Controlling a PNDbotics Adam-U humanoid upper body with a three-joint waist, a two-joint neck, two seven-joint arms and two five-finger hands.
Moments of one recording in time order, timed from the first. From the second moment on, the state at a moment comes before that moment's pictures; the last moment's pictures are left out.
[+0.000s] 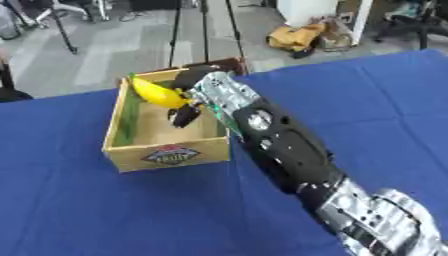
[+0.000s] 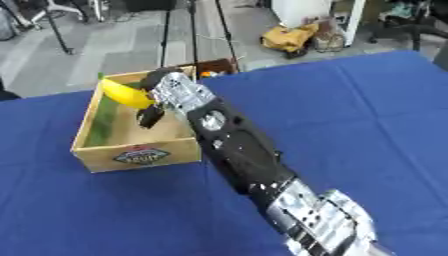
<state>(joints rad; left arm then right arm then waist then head) -0.10 0.14 0.28 -1.98 -0.20 -0.48 0.49 -1.27 -0.16 0.30 -0.83 1.42 0.05 0.65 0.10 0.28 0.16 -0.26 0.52</state>
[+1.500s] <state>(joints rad) -0.11 0.14 0.27 -1.98 -0.20 -0.48 0.49 -1.27 -0.12 0.24 -0.70 1.50 0.10 0.61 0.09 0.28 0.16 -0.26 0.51</state>
